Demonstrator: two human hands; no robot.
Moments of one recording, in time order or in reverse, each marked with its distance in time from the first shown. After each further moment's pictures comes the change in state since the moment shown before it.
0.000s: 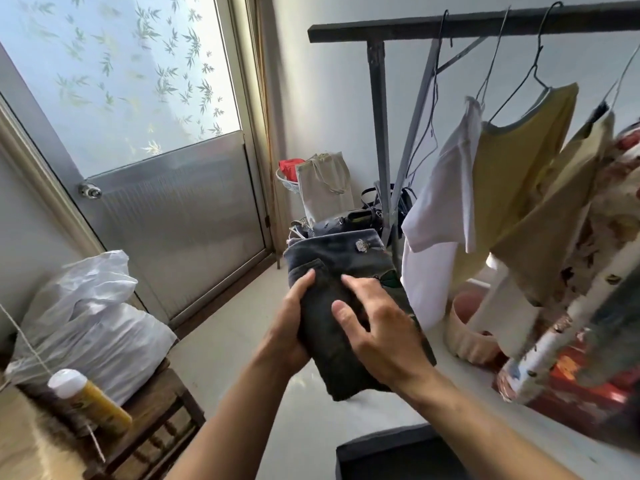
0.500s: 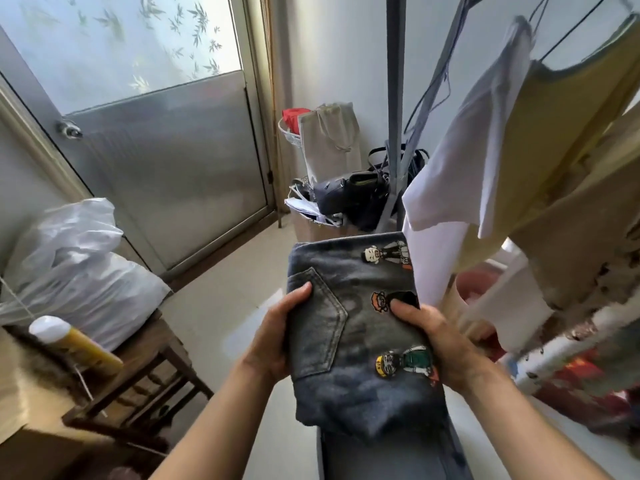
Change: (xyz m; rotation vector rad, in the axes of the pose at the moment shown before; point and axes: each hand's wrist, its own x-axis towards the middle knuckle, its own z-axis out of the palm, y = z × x) left_hand 0.046 -0.058 -0.025 -0.077 -0.013 -0.094; right_hand 0.012 0.134 -0.020 1.155 -0.367 0.751
